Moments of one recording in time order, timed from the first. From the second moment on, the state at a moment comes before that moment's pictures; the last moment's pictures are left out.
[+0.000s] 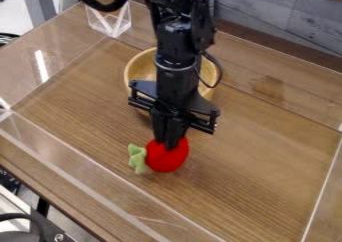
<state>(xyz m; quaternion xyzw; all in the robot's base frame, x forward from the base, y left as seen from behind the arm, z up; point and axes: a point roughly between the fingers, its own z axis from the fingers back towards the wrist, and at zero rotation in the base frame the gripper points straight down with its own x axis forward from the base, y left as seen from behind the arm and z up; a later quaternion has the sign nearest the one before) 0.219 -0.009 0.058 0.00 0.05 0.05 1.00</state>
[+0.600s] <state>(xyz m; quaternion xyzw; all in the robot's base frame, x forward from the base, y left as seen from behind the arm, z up) 0.233 -0.046 0.104 -0.01 -0.02 0.01 1.00</state>
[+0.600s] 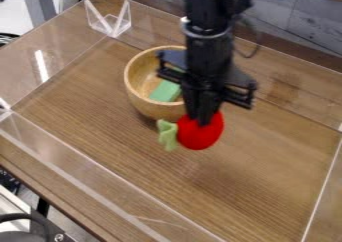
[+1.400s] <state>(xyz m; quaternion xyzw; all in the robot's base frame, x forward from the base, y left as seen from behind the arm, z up) 0.243 -0.057 0.107 -0.01 -0.03 0.02 1.00</state>
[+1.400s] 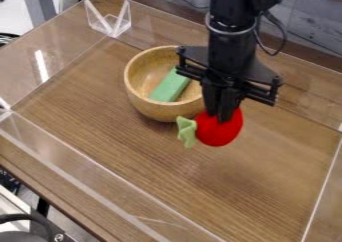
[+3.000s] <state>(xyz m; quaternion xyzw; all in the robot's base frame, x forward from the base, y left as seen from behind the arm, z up) 0.259 -0.057 0.107 -0.02 -0.05 0.03 1.00</state>
